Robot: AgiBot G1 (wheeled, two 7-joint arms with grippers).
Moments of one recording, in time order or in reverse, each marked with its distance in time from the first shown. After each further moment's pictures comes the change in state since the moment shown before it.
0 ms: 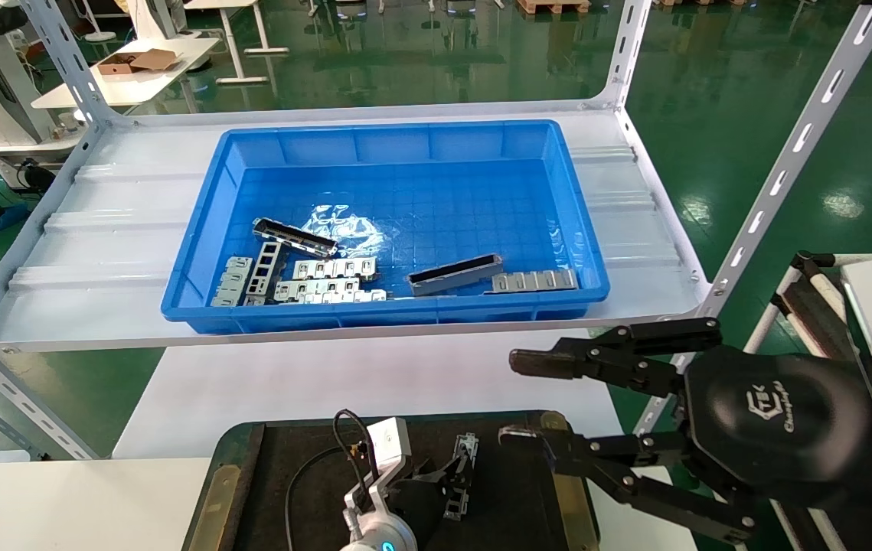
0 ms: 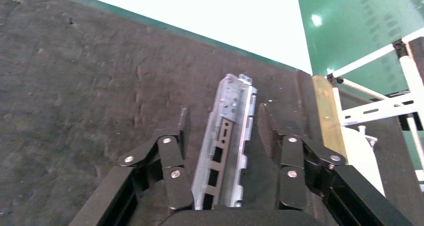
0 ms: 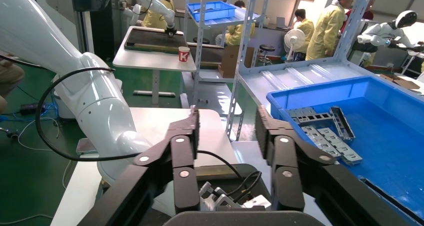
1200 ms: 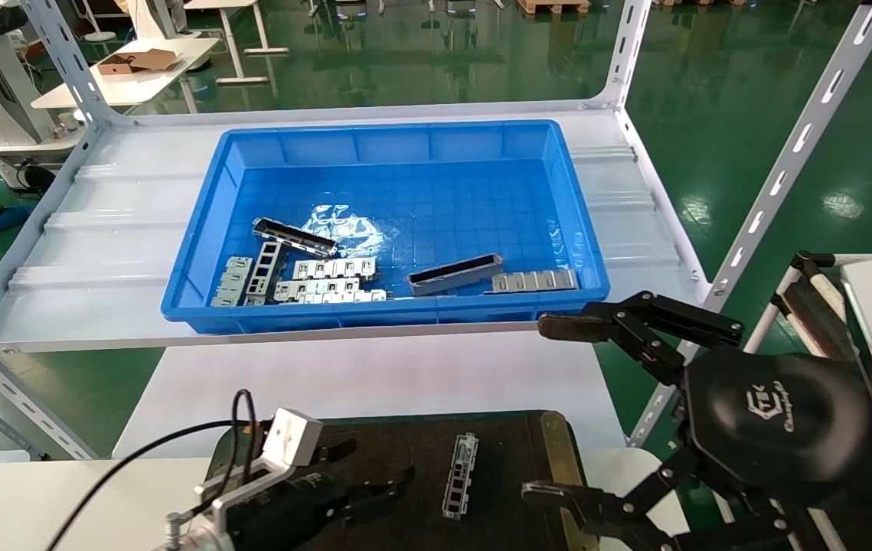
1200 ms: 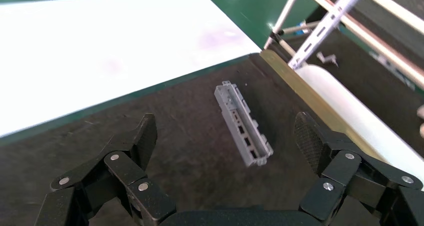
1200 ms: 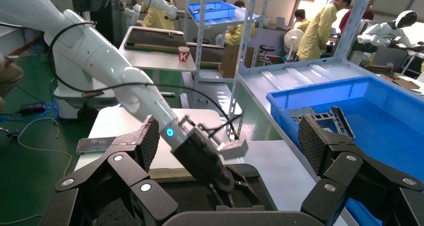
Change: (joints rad) left arm 0.099 -0.543 -0.241 -0.177 0.433 0.758 0.091; right arm 0.000 0.000 0.000 0.000 0.000 0.000 0.000
